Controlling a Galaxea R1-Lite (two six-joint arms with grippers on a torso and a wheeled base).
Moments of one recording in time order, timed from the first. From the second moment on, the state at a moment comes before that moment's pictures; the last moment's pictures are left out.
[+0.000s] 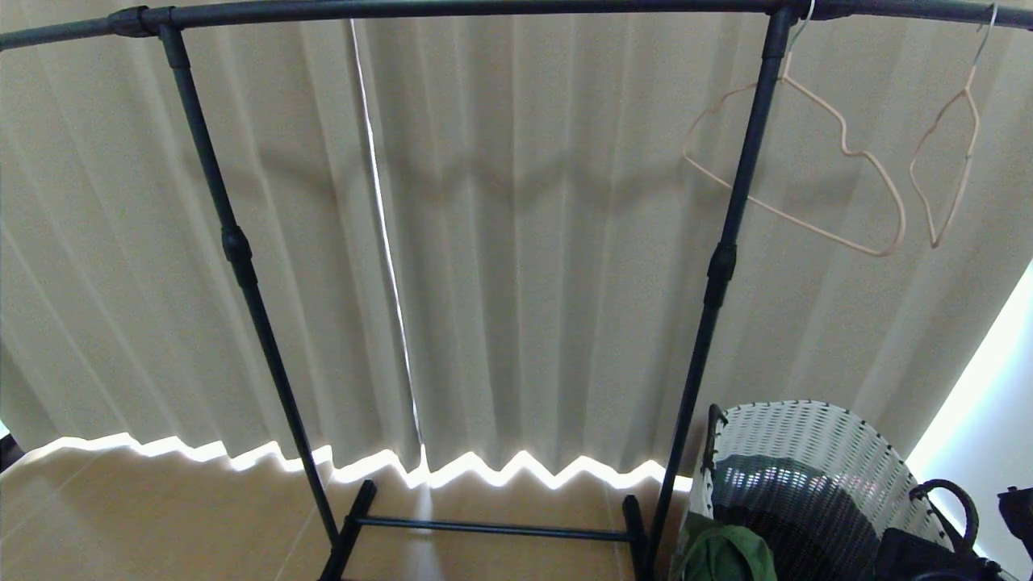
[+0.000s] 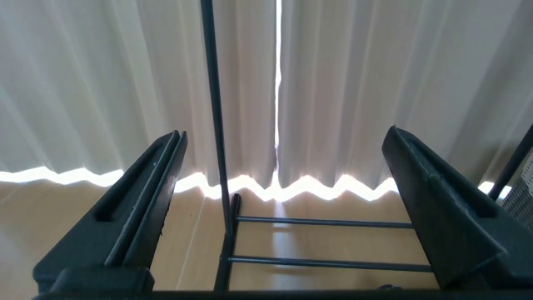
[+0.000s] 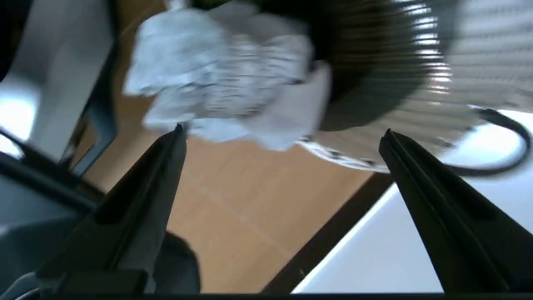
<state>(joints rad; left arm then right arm) 0.00 0.01 0.00 -0.01 0.01 0.03 0.08 1.34 -0.21 0.03 -0.04 -0.70</state>
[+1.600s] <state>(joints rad) 0.00 0.01 0.00 -0.01 0.01 -0.03 0.14 1.78 -0.20 -0.39 -0.19 -0.69</state>
